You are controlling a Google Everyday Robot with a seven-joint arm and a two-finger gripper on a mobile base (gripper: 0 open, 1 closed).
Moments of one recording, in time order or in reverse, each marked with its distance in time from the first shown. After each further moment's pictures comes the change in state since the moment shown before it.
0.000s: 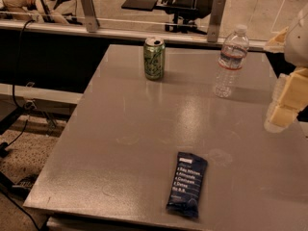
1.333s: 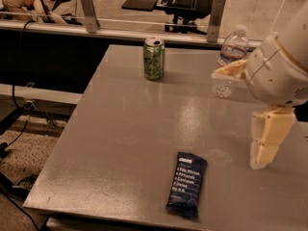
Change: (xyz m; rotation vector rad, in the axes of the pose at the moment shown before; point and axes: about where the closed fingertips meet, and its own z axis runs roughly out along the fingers) arm -0.050 0.067 0.031 -0.131 -0.147 -0.430
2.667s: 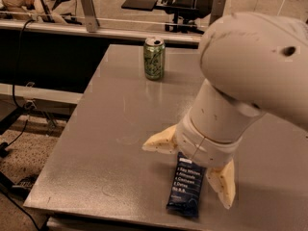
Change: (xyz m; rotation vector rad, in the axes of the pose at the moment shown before) arm -0.069 0.065 0.107 -0.211 -0.043 -0.740
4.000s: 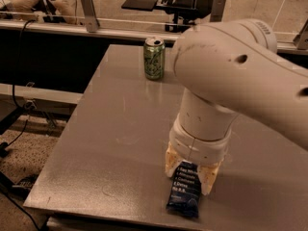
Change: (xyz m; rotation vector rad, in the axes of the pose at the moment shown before) arm 0.014 0.006 0.015 -0.140 0.039 -0.088
